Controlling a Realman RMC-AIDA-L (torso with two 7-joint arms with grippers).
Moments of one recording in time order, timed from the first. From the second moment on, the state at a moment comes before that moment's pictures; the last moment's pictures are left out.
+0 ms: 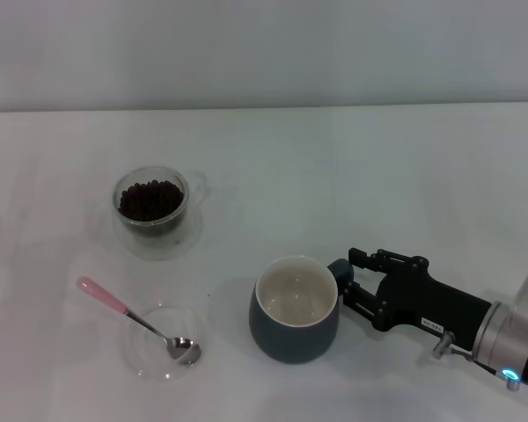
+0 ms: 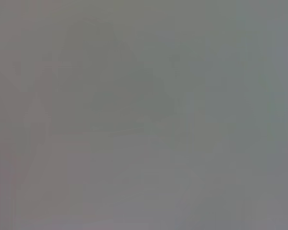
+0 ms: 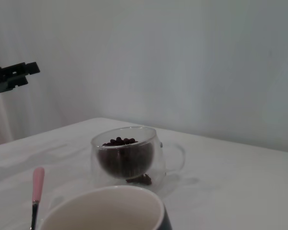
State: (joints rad) left arm -0.41 -2.08 0.63 0.05 -2.44 -1.27 2.56; right arm 0.29 2.01 -2.01 -0.34 -0.33 -1.04 0.66
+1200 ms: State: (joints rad) left arm -0.31 -2.04 0.63 0.15 -2.17 -1.24 1.91; right arm 0.25 1.90 -1.70 -0.08 -0.42 -1.48 0.84
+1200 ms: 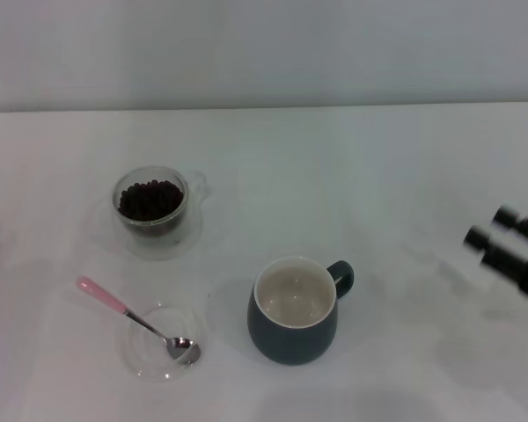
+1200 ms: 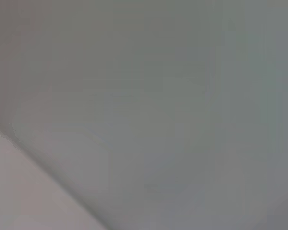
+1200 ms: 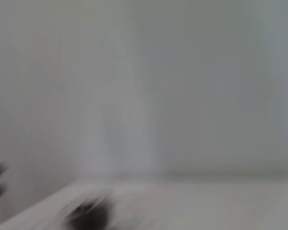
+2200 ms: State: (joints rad) left arm -0.29 -1.96 0.63 0.21 -1.51 -1.38 1.41; right arm 0.33 2.01 -1.24 -0.11 -0.42 -1.40 0.38
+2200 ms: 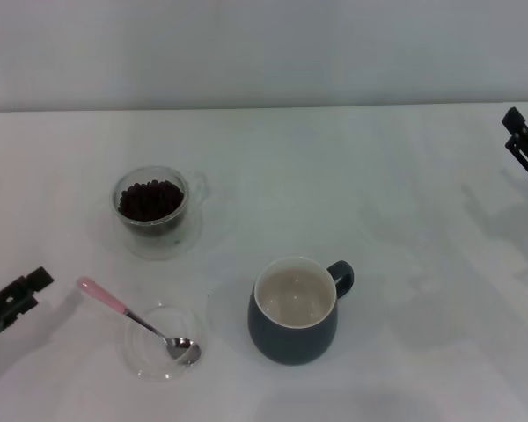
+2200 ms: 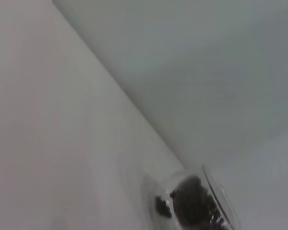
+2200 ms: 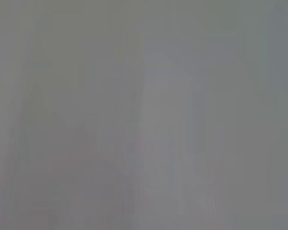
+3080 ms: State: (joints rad) left arm -0.38 -2.01 0.63 0.21 -1.37 -1.32 1.38; right arm 0.34 2.01 -1.24 -0.12 -0.42 -1.36 0.39
